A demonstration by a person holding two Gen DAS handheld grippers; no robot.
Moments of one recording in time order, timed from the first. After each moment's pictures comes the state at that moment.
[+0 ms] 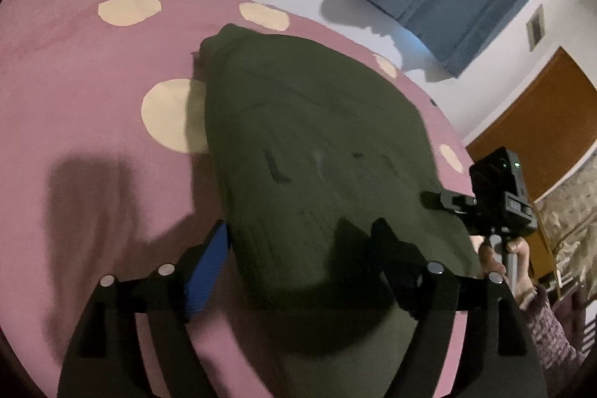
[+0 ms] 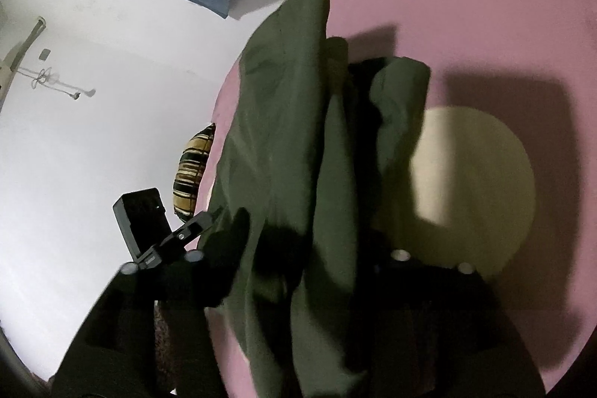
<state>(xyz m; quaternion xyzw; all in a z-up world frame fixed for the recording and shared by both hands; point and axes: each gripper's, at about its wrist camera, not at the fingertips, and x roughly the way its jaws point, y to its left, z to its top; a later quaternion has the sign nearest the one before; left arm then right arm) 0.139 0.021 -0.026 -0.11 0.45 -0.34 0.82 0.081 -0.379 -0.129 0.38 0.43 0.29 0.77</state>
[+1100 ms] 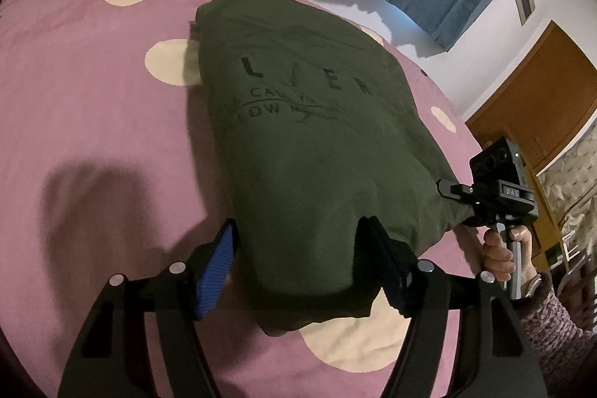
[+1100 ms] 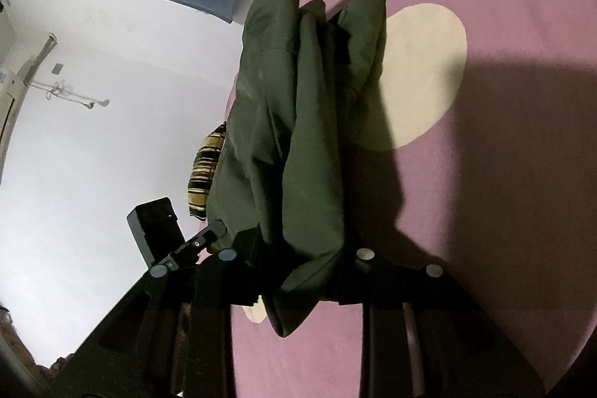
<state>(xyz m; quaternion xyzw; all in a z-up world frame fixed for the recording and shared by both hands) 0.095 0.025 -0.048 -0.07 0.46 -0.35 0.82 0.012 -0.389 -0.159 0.42 0.41 0.30 0.75</state>
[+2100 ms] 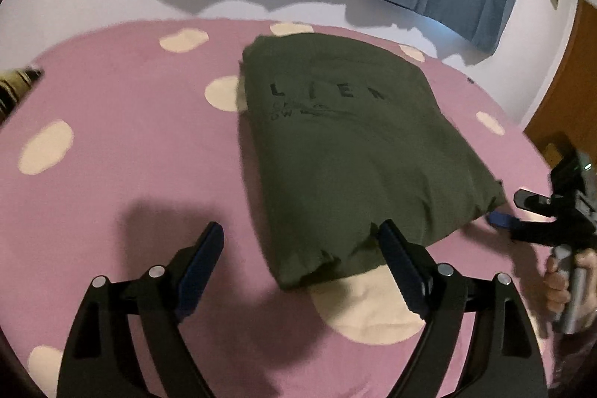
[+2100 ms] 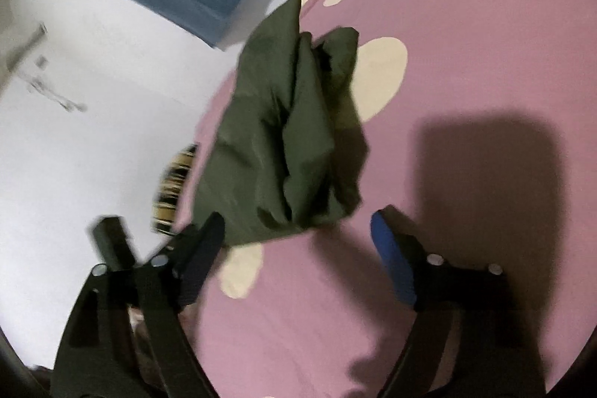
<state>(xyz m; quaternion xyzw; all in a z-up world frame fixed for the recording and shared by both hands) 0.030 0.017 -0.021 0.01 0.39 -0.21 0.89 -0.074 -0.394 -0.123 0.36 0.38 0.19 0.83</state>
